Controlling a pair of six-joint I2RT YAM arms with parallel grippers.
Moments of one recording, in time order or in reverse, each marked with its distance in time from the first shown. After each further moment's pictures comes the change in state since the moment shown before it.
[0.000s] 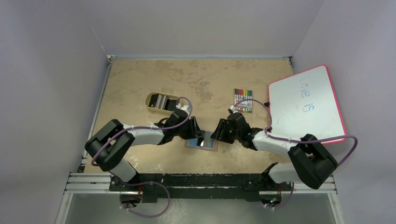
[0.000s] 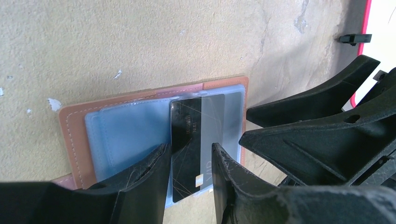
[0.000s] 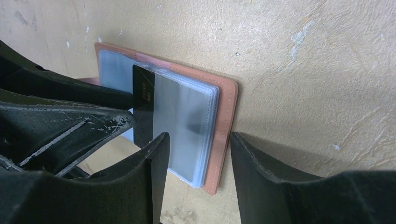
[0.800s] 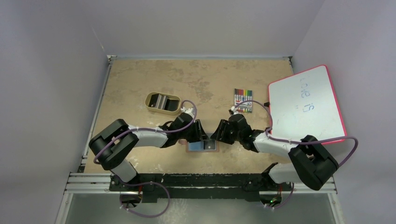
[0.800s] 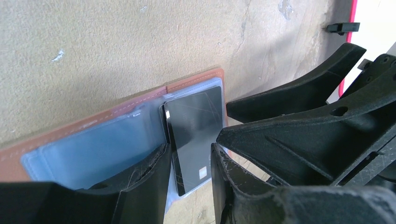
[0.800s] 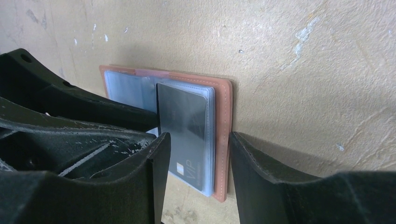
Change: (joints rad) left arm -0.086 0.041 0.003 0.082 -0.017 -0.087; right arm -0.001 -0.011 -0.041 0.071 -0.019 0.011
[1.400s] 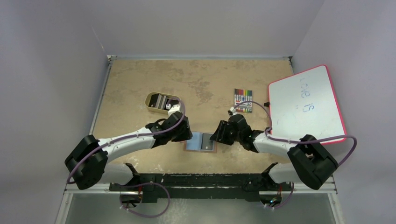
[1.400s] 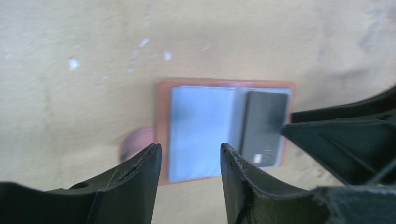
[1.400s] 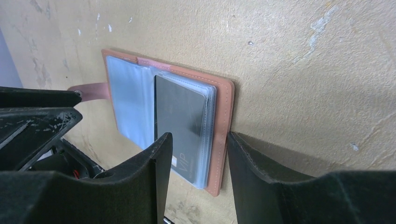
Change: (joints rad) left arm -0.006 -0.294 0.068 -0.539 -0.328 0.066; right arm 0.001 -0.002 -0.011 0.015 -0.037 0.003
